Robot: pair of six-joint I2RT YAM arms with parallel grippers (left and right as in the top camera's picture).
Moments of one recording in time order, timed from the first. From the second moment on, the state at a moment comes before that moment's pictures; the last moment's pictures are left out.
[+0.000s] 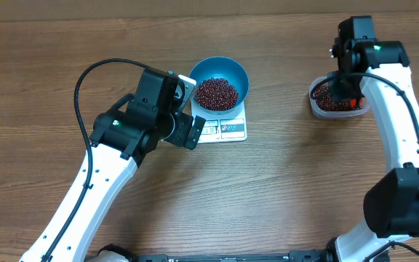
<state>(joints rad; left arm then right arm) -0.42 1.38 1.31 -0.94 0.03 0.00 0.02 1.81 1.67 -1.17 0.35 -0.14</state>
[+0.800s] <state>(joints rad) -0.42 1.38 1.31 -0.94 0.03 0.00 0.03 1.86 1.63 -1.08 0.42 -0.11</state>
